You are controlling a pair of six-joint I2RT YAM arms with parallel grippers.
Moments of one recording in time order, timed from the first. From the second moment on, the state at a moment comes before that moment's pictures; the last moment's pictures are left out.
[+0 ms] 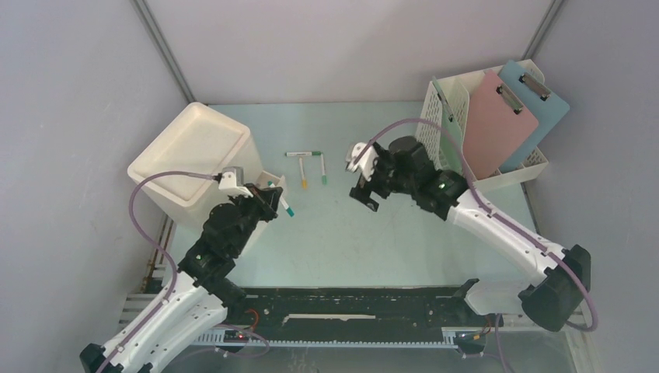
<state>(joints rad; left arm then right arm) -0.60 0.54 0.51 -0.07 -0.27 -0.54 0.67 1.28 1.19 -0.48 -0.32 -0.47</state>
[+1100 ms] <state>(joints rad) -0.59 0.81 0.69 -0.44 -0.67 -0.29 0.95 1.42 1.06 -0.17 0.41 -0.81</state>
